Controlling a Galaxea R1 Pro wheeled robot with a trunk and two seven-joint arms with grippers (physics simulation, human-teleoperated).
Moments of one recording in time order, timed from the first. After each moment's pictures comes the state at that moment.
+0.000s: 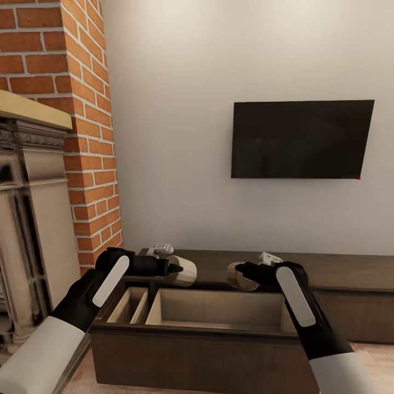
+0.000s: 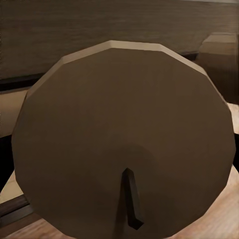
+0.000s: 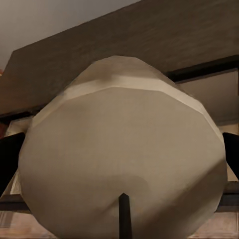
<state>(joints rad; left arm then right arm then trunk) -0.73 0.15 -0.34 -1.21 0.60 1.05 -0.22 -0.55 -0.04 0.11 -1.37 -0.85 0.95 -0.53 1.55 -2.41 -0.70</state>
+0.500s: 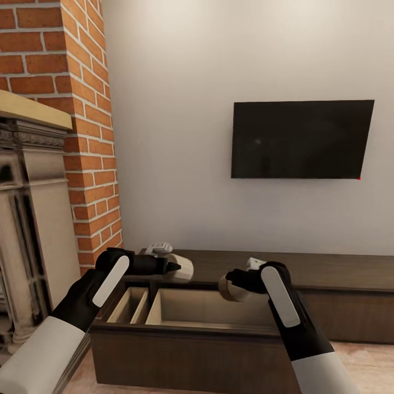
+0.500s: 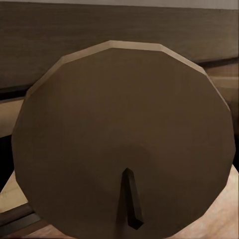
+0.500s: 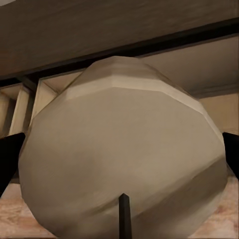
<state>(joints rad) -0.73 0.15 -0.34 -1.21 0.59 1.01 -0.16 -0.56 0.06 0.13 -1.37 -0.90 1.04 -0.73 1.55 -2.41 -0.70</state>
